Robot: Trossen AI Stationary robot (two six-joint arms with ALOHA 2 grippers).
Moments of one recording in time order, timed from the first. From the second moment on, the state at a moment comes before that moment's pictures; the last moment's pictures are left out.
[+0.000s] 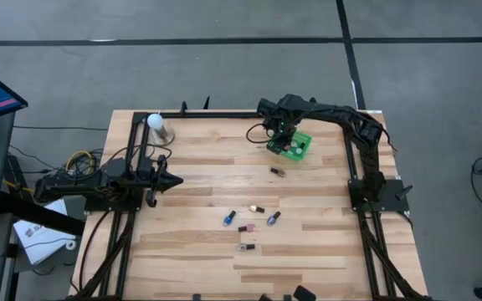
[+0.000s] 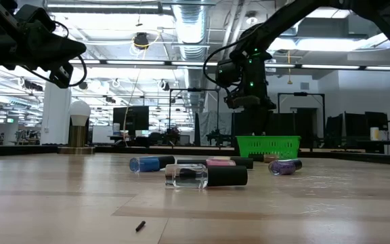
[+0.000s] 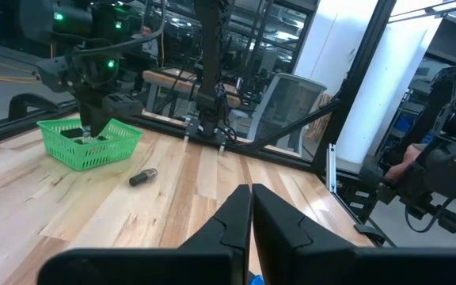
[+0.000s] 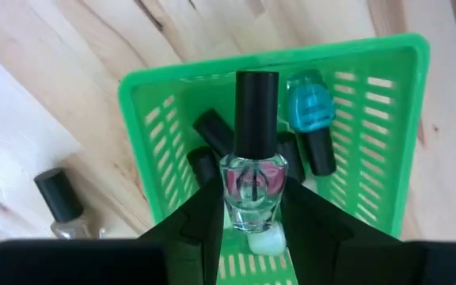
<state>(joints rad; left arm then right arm) 0.06 0.00 0.01 0.04 0.07 -0.29 -0.54 2.02 1.58 -1.14 0.09 0.03</state>
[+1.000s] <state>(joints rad) 0.06 0.00 0.01 0.04 0.07 -0.29 -0.54 2.01 1.51 -1.12 0.08 0.05</state>
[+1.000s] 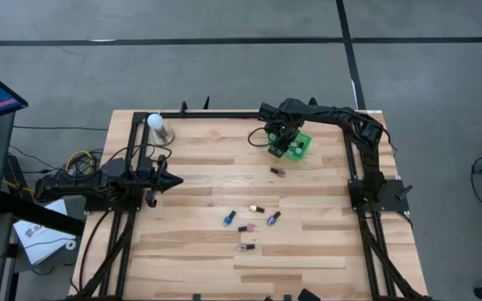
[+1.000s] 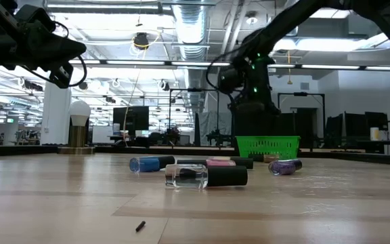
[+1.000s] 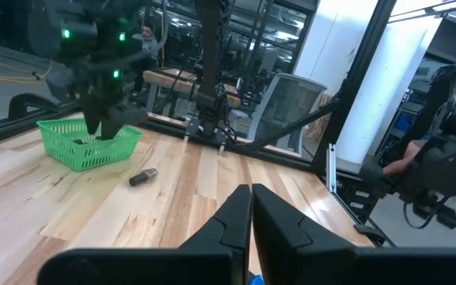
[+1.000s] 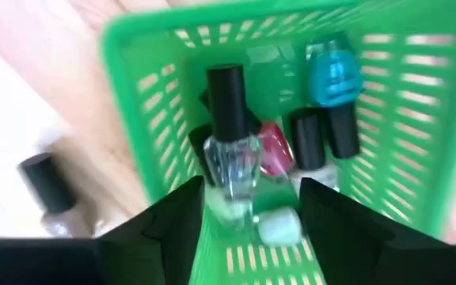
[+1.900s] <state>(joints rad) 0.06 0.00 0.01 0.04 0.07 -0.29 0.13 1.86 1.71 -1.31 0.03 0.01</state>
